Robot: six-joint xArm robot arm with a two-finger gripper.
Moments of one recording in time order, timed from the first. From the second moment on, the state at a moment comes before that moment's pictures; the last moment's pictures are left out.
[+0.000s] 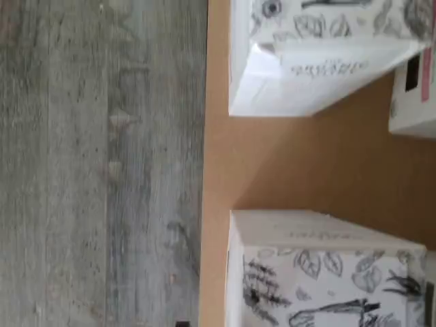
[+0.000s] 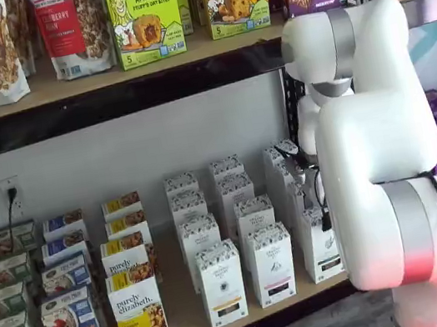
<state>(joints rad) -0.32 1.03 -1.58 -0.02 0.52 -1.87</state>
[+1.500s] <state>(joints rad) -0.30 1.10 -1.62 -0.29 0.51 -1.61</state>
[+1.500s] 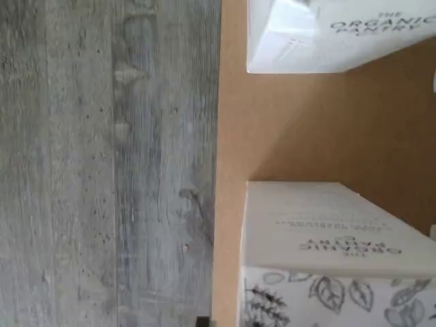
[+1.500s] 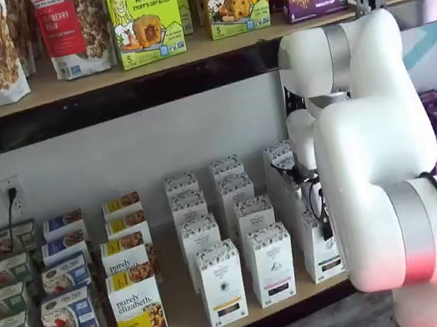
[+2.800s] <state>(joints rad) -0.32 0.83 -1.16 -0.42 0.30 -1.48</state>
